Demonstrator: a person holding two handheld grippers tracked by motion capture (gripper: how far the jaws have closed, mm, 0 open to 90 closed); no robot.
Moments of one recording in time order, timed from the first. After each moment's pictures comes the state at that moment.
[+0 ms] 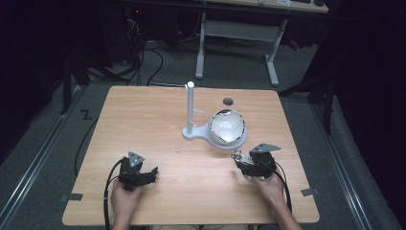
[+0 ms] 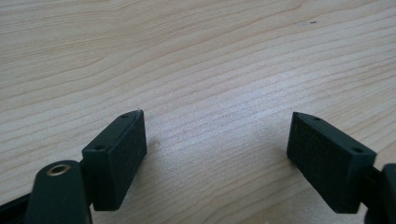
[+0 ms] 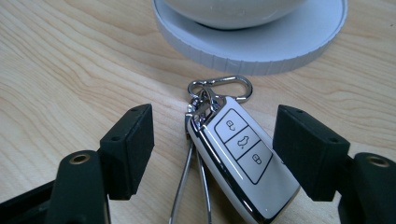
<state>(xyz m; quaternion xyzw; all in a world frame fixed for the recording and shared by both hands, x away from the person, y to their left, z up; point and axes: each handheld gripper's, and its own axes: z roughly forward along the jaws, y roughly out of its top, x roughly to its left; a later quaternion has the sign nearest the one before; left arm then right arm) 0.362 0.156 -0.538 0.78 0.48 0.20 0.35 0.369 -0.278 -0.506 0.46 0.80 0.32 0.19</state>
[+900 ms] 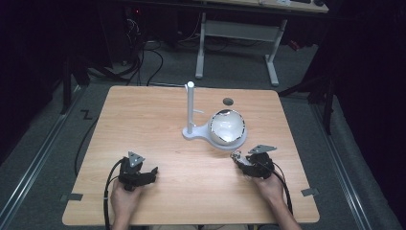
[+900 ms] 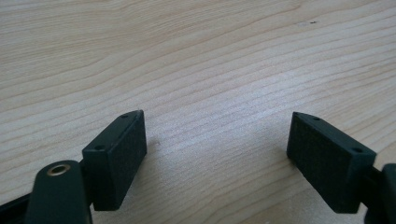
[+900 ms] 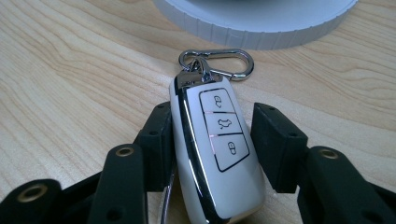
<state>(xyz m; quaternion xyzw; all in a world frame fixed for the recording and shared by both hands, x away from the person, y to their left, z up) 0.362 0.156 -0.538 0.78 0.48 0.20 0.35 0.373 -0.278 -0.520 0.46 0.82 0.30 0.17</state>
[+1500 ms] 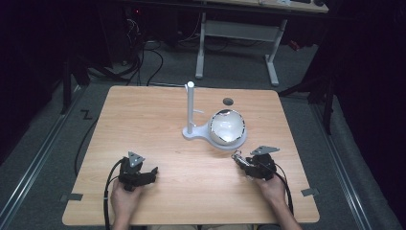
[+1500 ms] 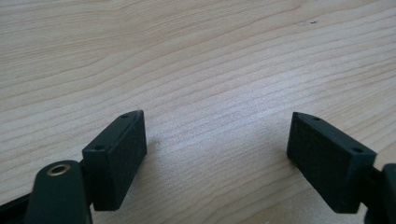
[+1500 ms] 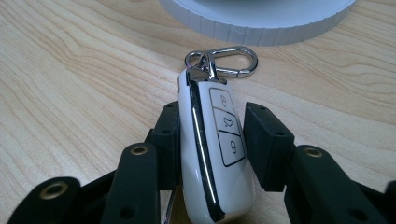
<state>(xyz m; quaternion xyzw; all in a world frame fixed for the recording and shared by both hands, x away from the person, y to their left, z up) 0.361 0.156 -0.538 0.78 0.49 0.20 0.35 0.369 -0.284 -0.519 0.46 0.82 0.31 0.17</state>
